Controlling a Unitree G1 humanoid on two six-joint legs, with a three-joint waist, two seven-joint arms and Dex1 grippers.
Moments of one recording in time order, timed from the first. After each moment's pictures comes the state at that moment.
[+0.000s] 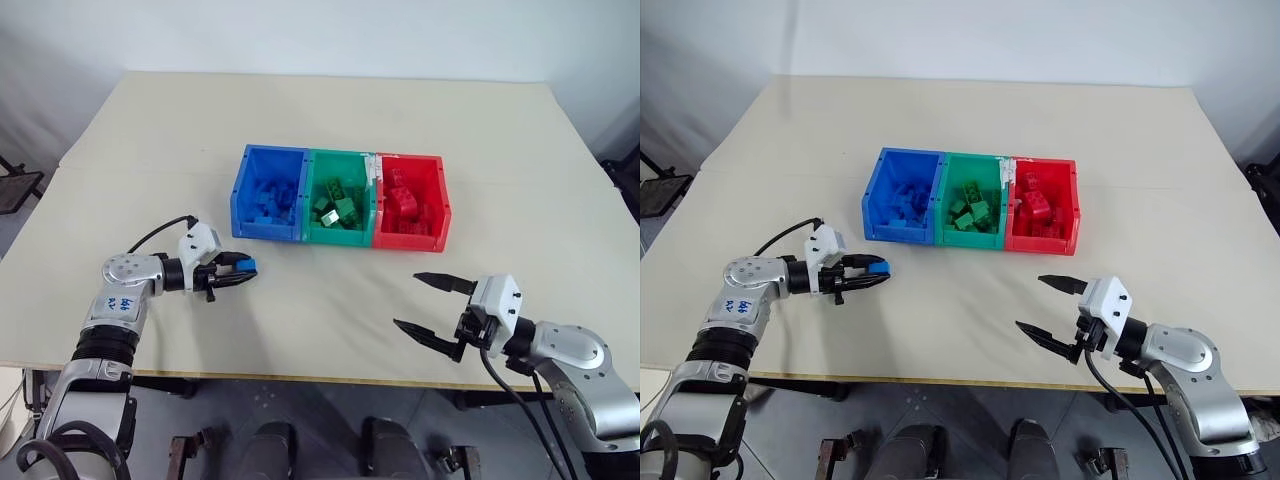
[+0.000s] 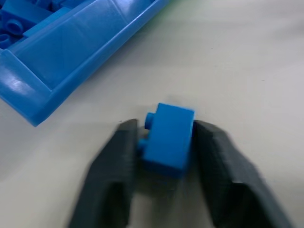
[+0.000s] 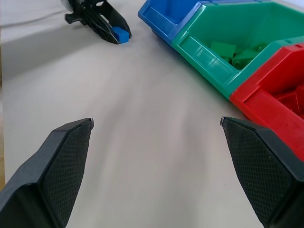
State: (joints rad) left arm -0.60 0.64 -0.02 0.60 -0.18 -0.05 -1.15; right arm 0.02 -0.66 -0.10 -0.33 0.44 0.13 0.93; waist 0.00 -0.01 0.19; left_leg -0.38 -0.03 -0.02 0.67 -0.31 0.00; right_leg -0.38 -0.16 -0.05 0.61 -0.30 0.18
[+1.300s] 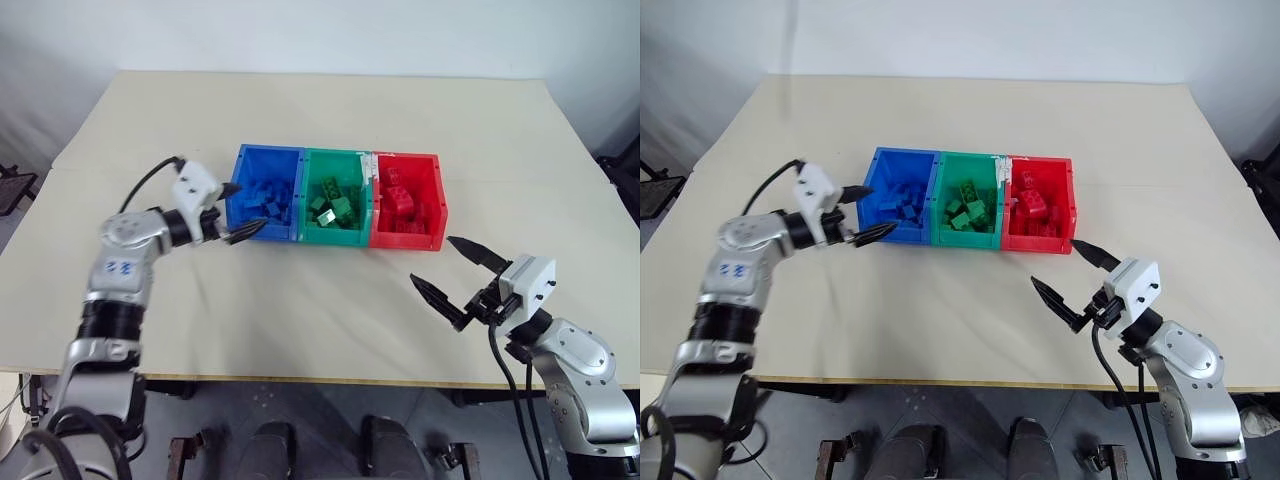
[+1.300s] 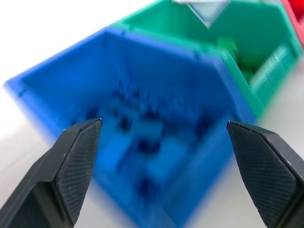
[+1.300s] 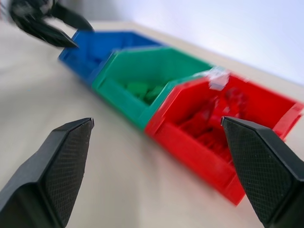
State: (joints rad) left arm -0.54 0.71 0.13 0.30 -0.23 0.12 -0.95; right arm 0.01 -0.56 -0.17 -0.35 0.43 0.05 0.79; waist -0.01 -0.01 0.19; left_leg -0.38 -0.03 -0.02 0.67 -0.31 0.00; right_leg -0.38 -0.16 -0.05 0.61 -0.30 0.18
